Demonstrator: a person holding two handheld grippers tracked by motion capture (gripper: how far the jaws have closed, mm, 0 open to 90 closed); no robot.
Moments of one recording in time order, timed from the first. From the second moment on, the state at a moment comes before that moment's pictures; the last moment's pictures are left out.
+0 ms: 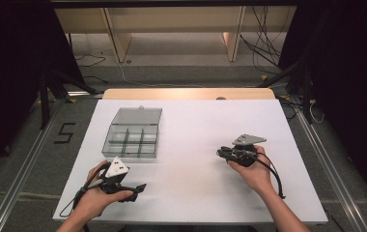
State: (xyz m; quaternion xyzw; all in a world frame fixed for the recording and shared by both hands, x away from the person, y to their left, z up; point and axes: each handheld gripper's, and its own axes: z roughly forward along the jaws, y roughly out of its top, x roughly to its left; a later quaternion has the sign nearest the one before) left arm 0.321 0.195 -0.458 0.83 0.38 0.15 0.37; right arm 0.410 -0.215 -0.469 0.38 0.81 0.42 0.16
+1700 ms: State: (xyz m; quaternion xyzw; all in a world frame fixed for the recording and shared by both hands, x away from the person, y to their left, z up) left arm 0.322 0.194 -0.458 0.83 0.38 0.15 0.37; right arm 0.420 -0.171 -0.458 0.35 0.81 0.45 0.16
